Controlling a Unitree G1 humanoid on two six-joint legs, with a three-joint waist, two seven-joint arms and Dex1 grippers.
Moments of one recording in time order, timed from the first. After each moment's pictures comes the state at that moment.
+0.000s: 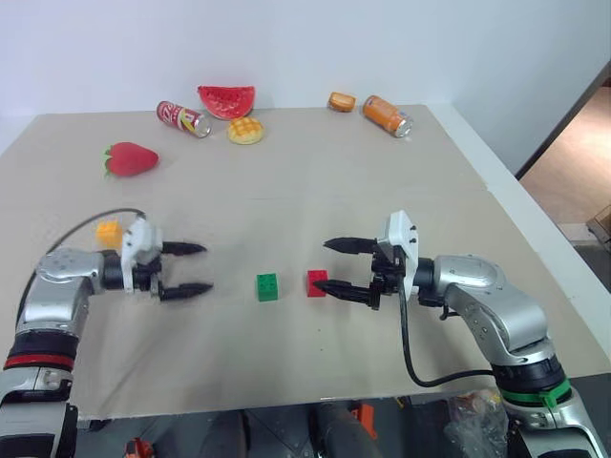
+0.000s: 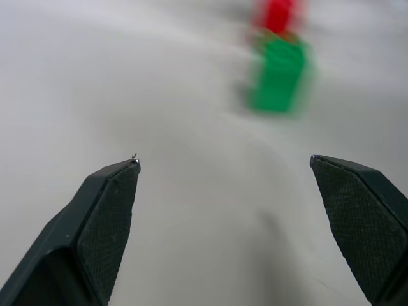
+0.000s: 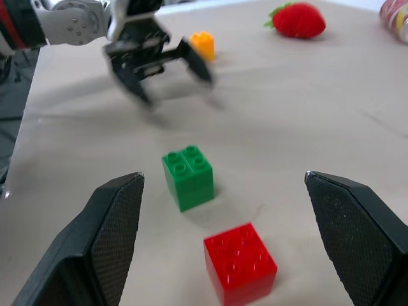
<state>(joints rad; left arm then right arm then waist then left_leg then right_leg) -0.47 0.68 0.20 0.35 -0.43 0.15 -1.23 -0.43 -0.54 0.10 -0.27 0.47 0.54 0.94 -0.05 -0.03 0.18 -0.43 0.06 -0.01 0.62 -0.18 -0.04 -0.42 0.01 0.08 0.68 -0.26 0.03</state>
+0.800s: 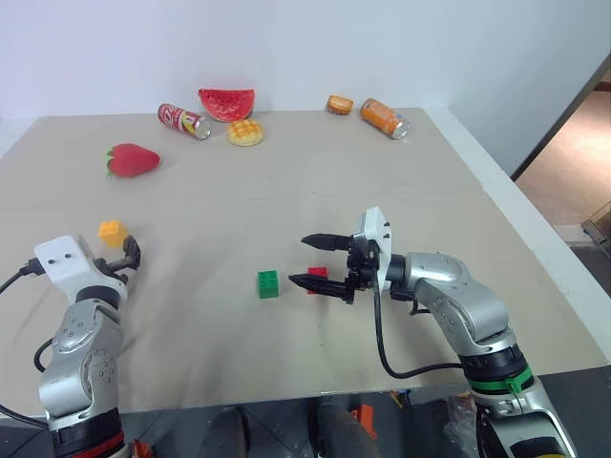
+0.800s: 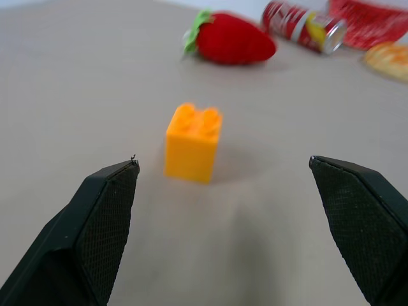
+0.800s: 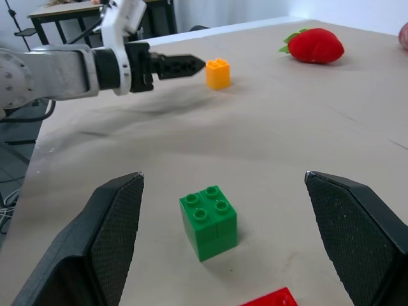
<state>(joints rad) -0.15 0.21 0.48 -0.28 -0.38 0.55 0.11 -0.48 -0.45 0.17 -0.20 0.46 0.50 0.95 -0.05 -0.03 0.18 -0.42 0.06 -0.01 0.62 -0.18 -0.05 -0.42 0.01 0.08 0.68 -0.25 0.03</state>
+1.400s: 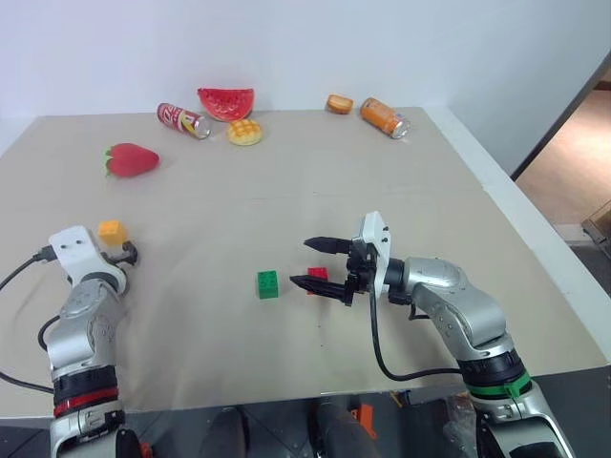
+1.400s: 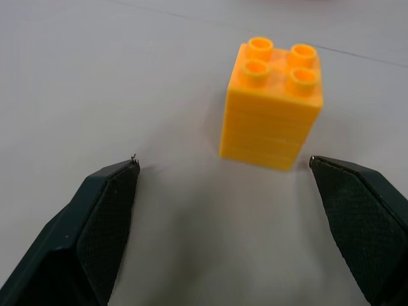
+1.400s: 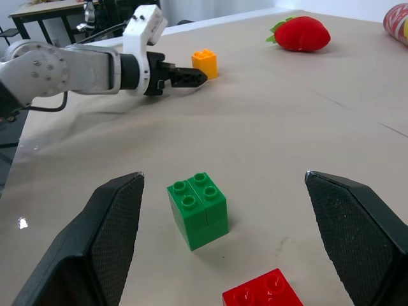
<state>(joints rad) -0.37 0.35 0.46 0.17 -0.31 0.48 0.06 -0.44 -0.45 0.16 -0.20 0.45 0.50 0.91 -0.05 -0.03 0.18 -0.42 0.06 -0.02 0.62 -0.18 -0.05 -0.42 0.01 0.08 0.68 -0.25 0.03</state>
